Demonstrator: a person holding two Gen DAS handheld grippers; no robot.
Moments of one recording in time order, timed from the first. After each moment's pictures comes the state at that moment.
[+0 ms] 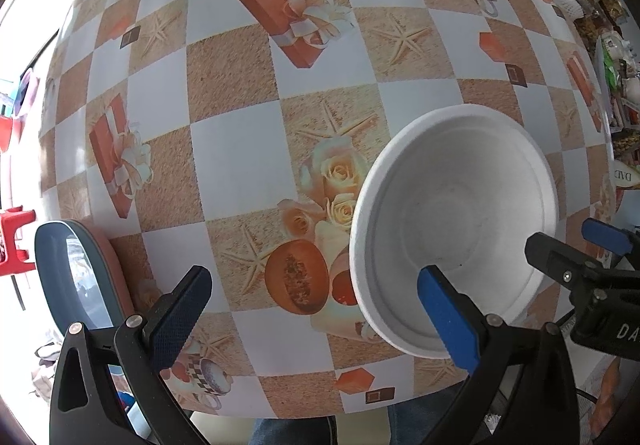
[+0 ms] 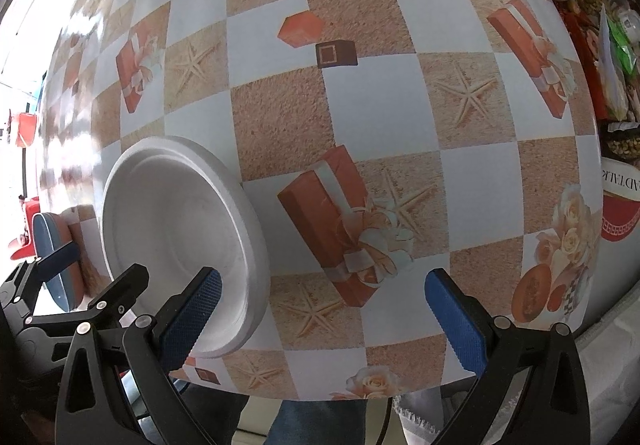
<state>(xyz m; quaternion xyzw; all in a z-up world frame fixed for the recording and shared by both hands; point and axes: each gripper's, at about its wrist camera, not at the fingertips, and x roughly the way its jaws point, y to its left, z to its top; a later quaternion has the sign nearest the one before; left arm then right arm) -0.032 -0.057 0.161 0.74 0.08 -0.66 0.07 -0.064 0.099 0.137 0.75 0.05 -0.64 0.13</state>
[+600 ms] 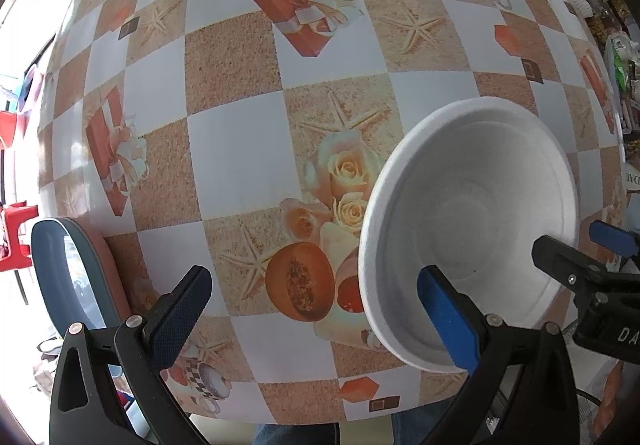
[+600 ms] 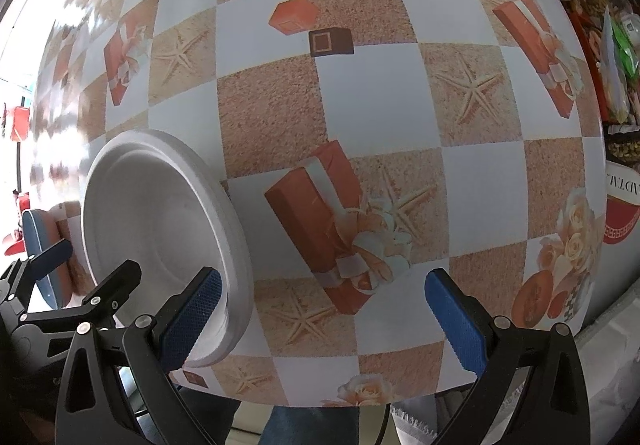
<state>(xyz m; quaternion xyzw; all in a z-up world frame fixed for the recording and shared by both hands) -0.028 -0.059 0.141 0.75 0.07 -0.66 0.09 -0.053 0.086 0.114 0.76 0.06 -0.64 0.12</state>
